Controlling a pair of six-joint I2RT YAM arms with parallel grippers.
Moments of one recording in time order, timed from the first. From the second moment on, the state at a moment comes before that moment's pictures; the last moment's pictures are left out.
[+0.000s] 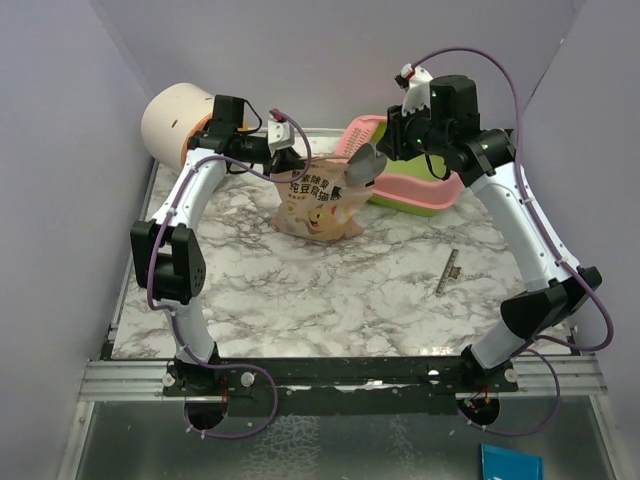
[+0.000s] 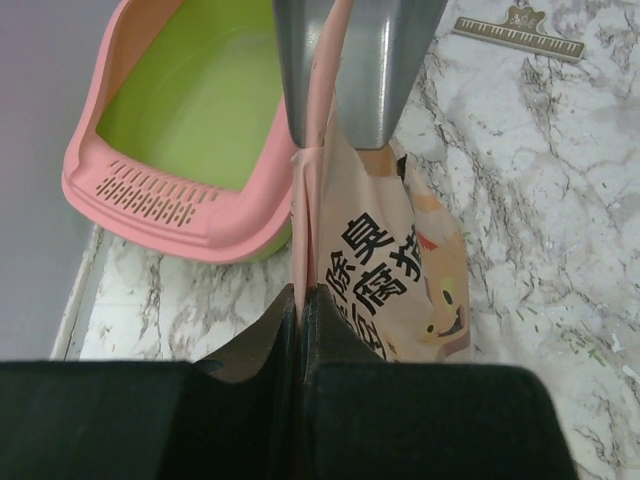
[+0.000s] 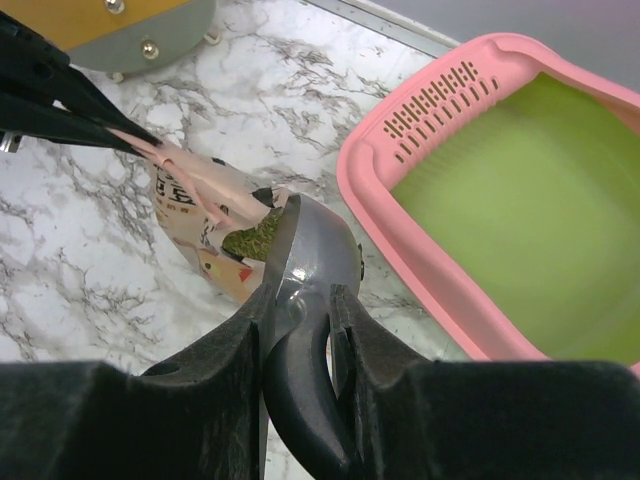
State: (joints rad) left arm -0.17 1.90 1.80 -0.67 1.17 0.95; right arm 0.44 1.62 1.91 -0.76 -0.16 0.03
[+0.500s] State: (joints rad) left arm -0.17 1.68 1.52 -0.44 1.11 0.85; right arm 0.44 1.62 1.83 -0.69 -0.22 0.04
